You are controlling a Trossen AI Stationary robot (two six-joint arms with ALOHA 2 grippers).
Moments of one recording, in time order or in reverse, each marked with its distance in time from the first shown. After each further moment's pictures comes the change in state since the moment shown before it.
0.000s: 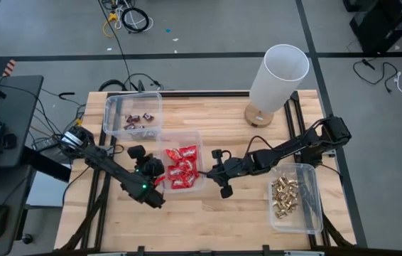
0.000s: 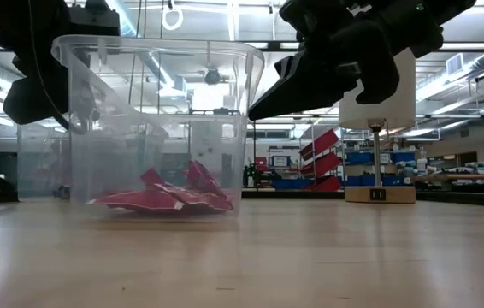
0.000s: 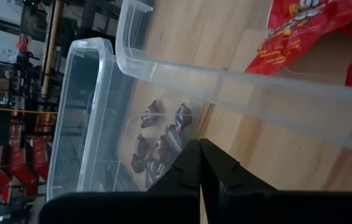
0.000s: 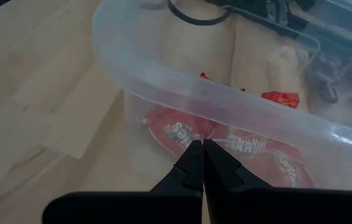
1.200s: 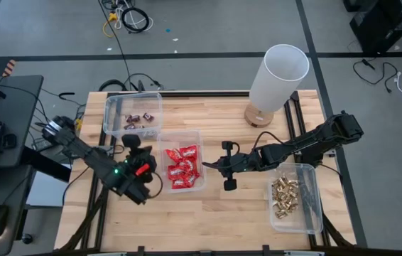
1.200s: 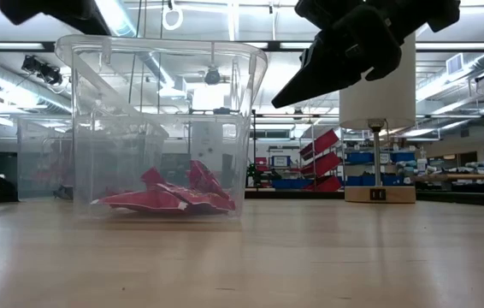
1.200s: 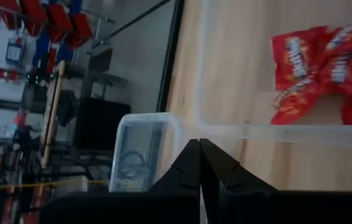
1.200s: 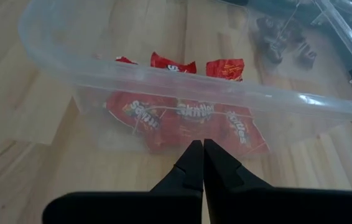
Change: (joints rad) left arm -0.053 -0.248 0.169 -0.109 -0.133 0.345; right arm -0.001 -0.147 0.000 -0.224 0.145 0.134
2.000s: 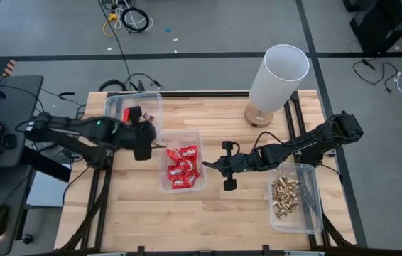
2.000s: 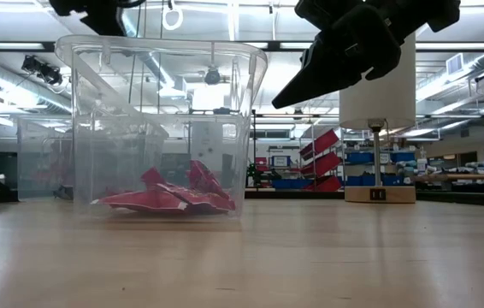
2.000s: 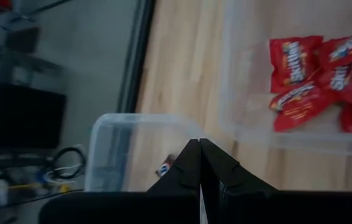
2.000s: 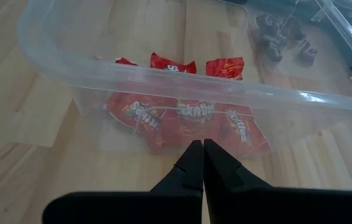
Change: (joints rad) left arm 0.443 -0.286 -0.024 0.349 0.322 0.629; right arm 0.000 0.000 0.000 -0.002 0.000 0.020
